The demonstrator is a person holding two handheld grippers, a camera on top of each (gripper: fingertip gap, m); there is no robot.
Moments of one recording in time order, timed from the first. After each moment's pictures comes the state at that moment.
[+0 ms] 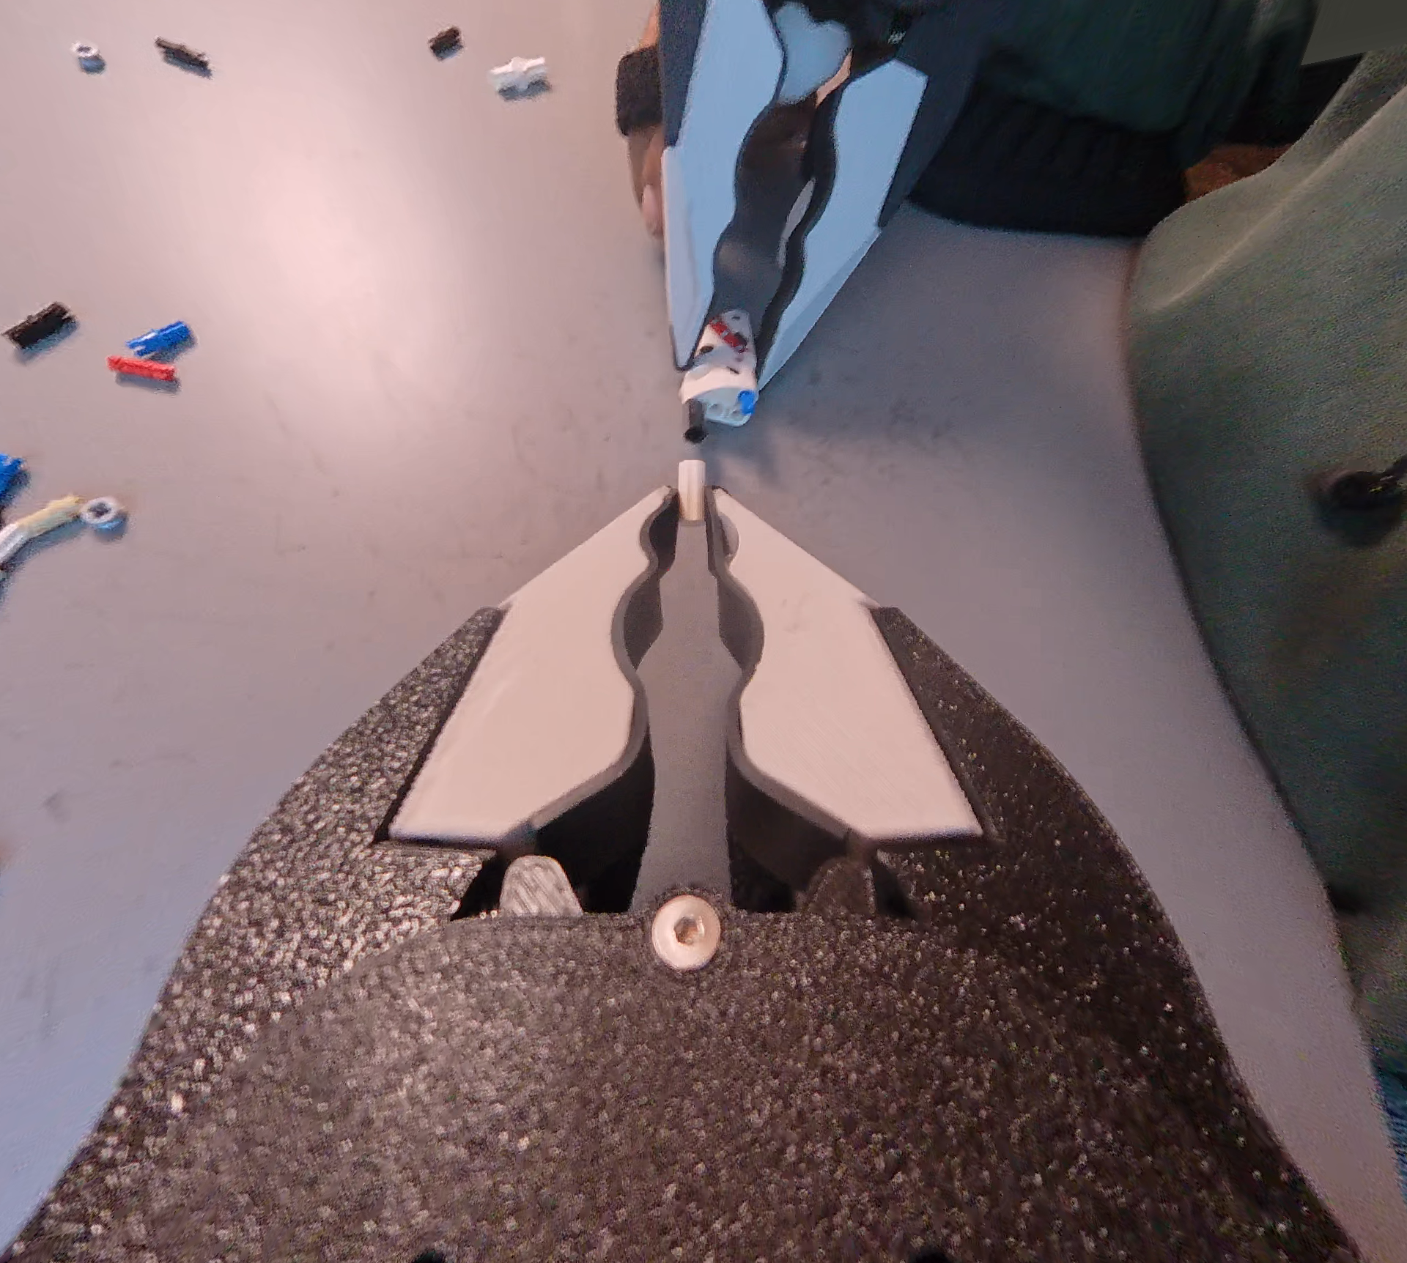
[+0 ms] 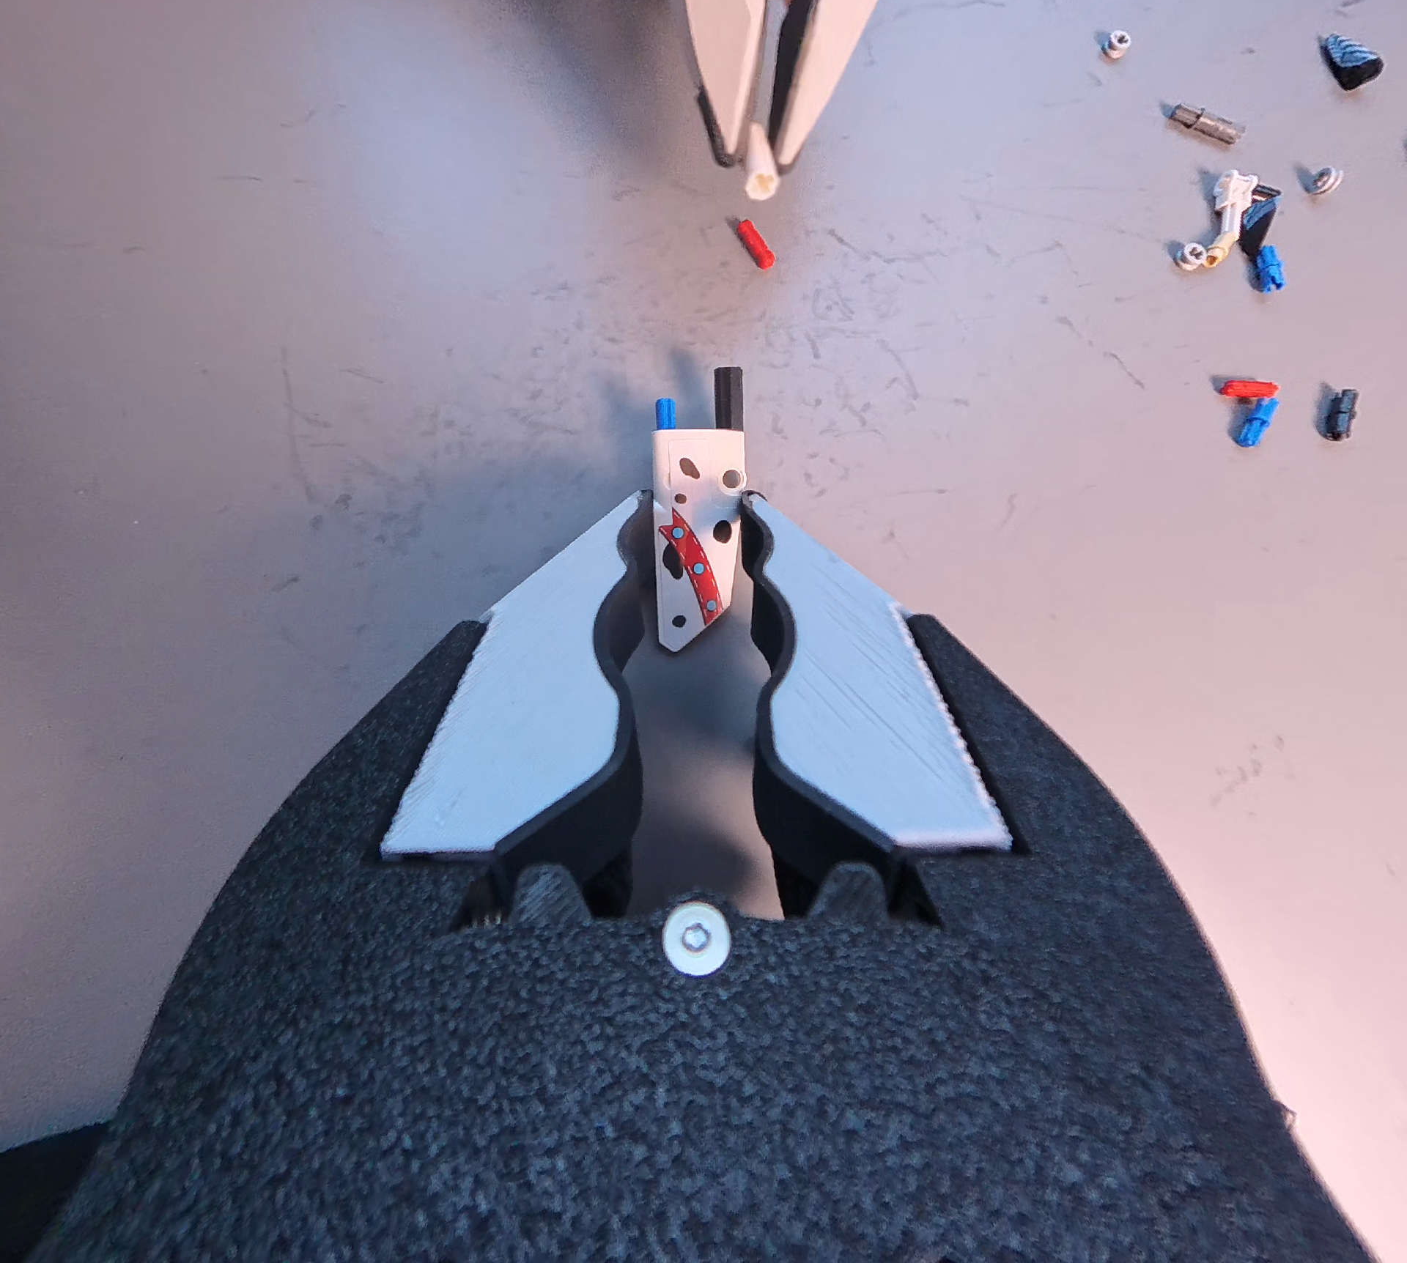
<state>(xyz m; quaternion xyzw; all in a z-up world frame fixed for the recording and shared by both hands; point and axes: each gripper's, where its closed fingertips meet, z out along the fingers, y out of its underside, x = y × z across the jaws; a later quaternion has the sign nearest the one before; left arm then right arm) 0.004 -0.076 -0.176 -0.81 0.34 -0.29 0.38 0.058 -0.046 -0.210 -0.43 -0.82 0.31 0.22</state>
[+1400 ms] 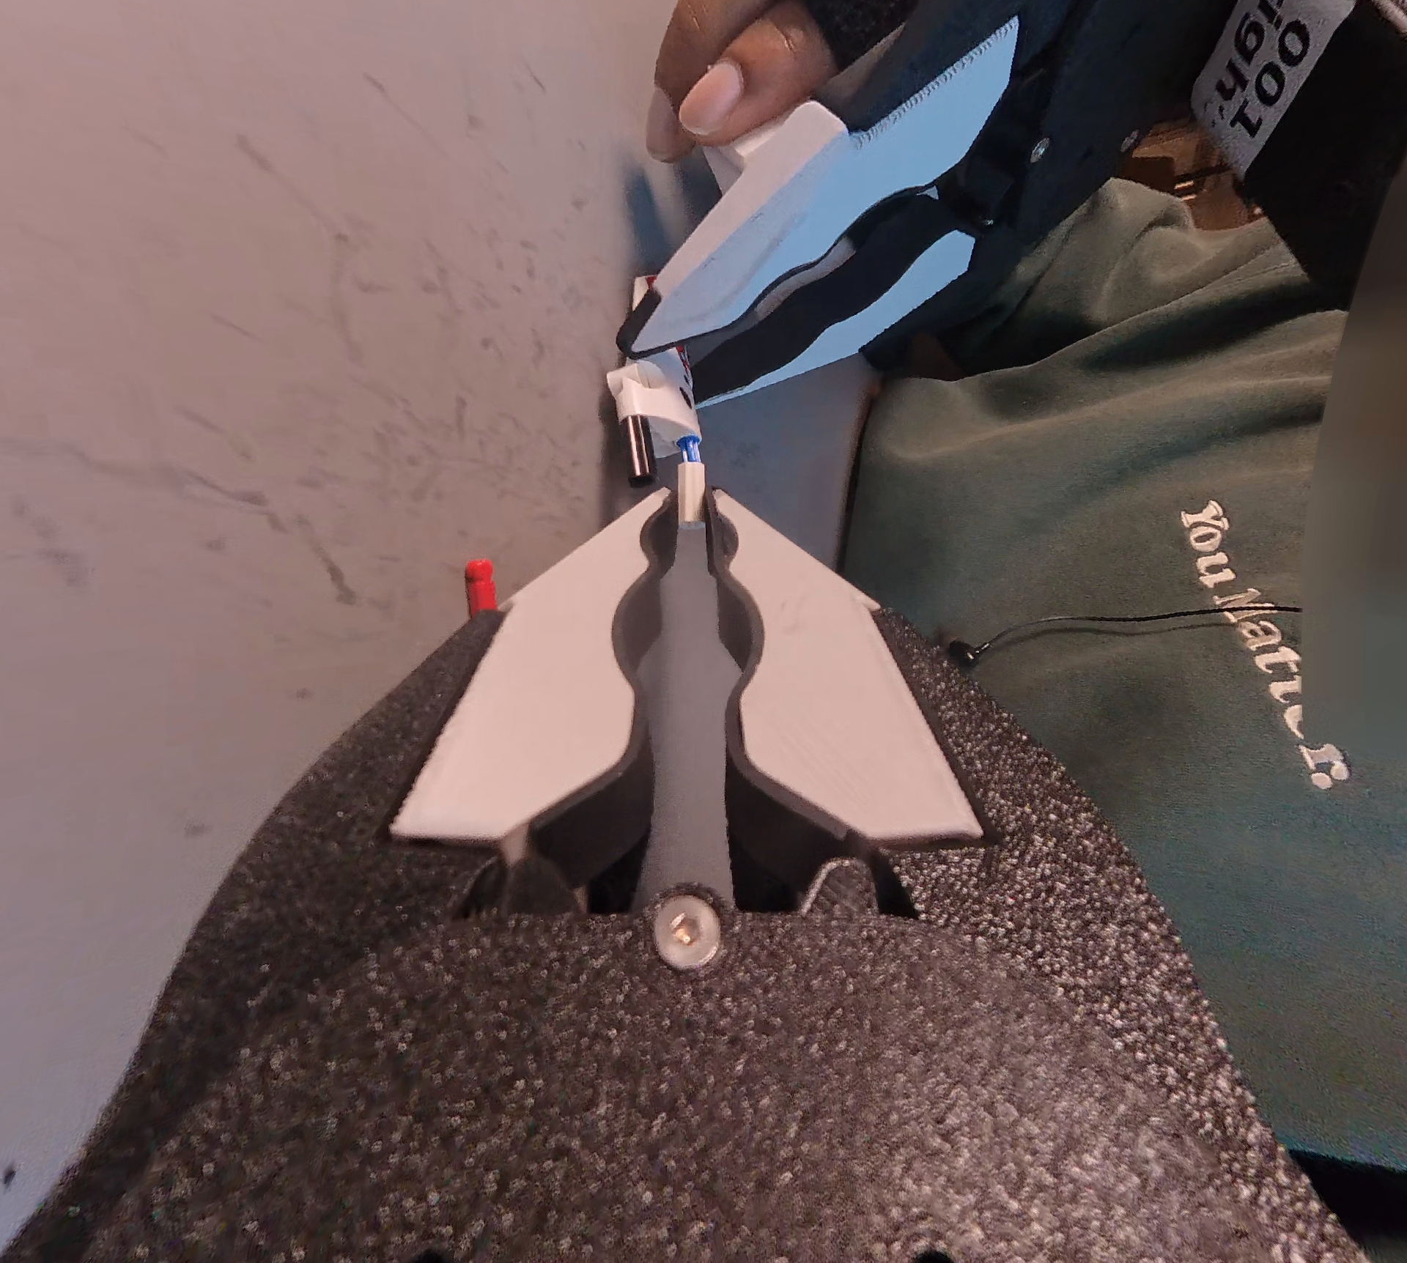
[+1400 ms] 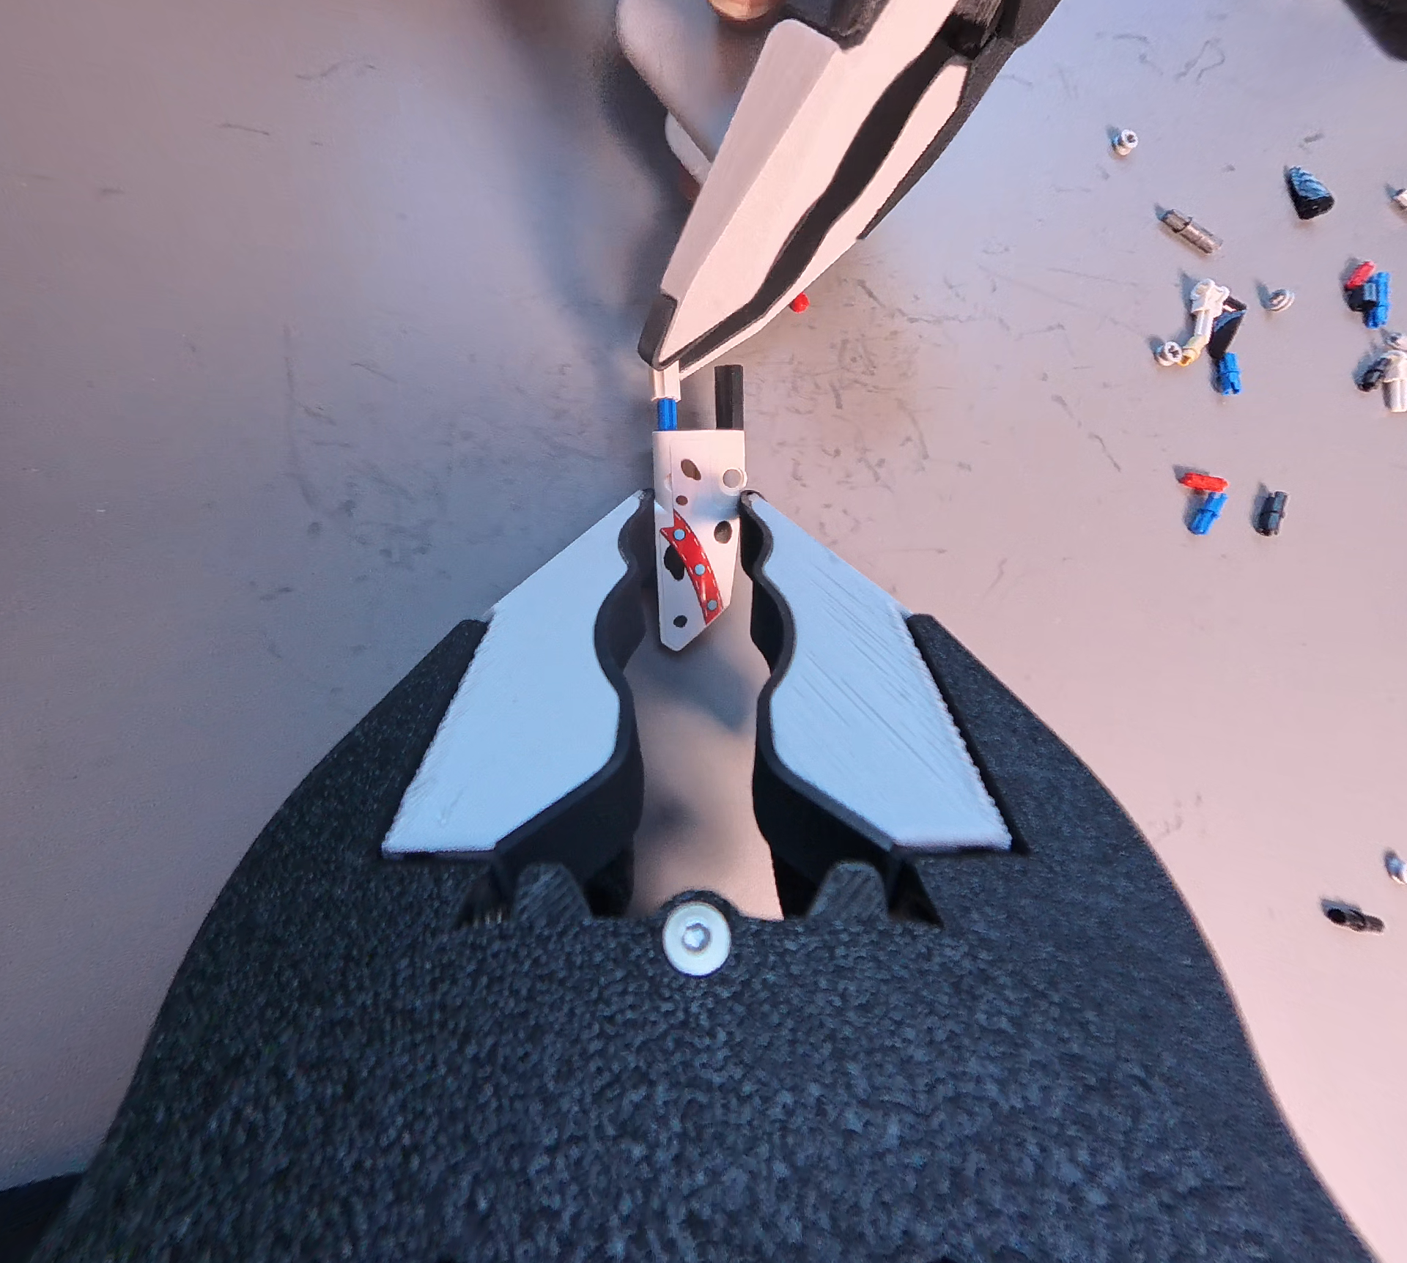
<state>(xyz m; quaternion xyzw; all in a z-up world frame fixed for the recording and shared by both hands) 0.047 -0.085 -0.194 -0.83 0.11 -0.53 0.09 0.053 -0.058 -0.209 -0.38 -0.85 0.27 0.26</state>
